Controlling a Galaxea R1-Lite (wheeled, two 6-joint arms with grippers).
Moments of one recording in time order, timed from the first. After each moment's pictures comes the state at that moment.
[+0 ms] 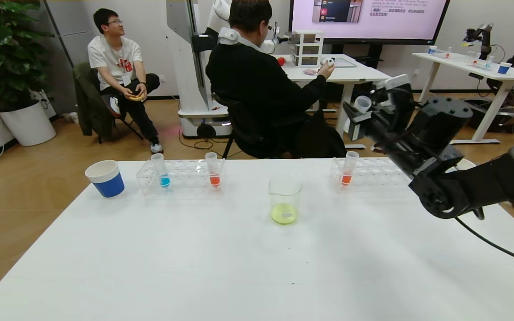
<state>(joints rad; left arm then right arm) 0.00 0.00 0.00 0.01 -0.01 0.03 0.28 2.06 -1.15 -1.16 -0.01 -0.16</state>
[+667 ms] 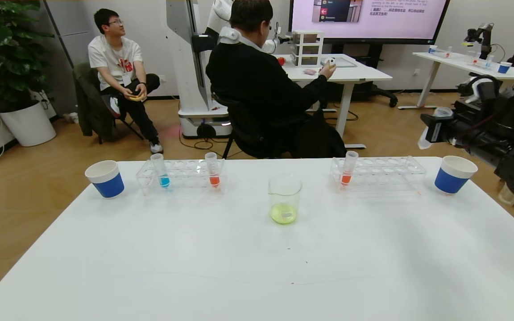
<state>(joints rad) 0.00 0.00 0.00 0.01 -0.01 0.03 -0.10 1.94 -1.12 -0.81 0.07 -0.05</state>
